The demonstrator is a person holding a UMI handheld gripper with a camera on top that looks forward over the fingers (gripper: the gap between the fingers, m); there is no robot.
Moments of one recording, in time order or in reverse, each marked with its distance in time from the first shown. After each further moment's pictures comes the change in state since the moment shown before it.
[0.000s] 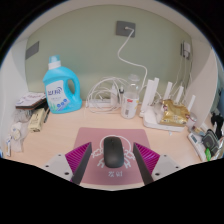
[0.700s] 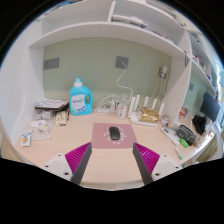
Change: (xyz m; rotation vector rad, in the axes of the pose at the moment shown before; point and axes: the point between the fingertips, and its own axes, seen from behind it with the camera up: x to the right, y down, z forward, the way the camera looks) arm -0.038 0.033 -0.266 0.124 0.093 -0.009
